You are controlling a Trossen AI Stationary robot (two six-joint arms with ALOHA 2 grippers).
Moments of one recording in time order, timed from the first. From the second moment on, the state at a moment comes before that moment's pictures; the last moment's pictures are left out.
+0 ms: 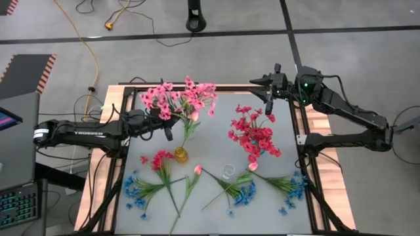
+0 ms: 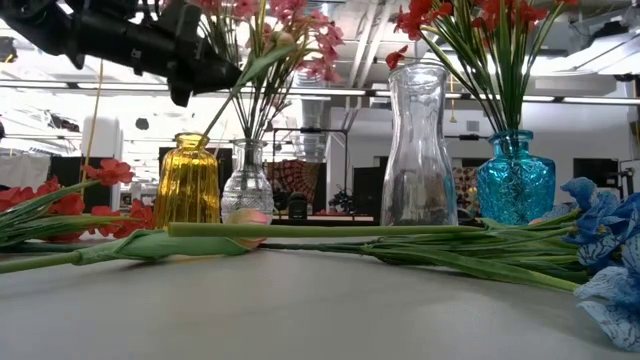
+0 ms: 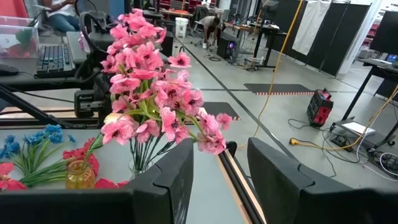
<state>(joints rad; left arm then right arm) 0.20 0.89 0.39 0.41 -0.24 -0.13 -0.45 0.96 1.07 -0.21 -0.16 -0.18</state>
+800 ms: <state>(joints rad) 0.20 0.88 0.42 0.41 -0.25 -0.13 -0.45 0.96 1.07 -0.20 -0.16 -0.18</state>
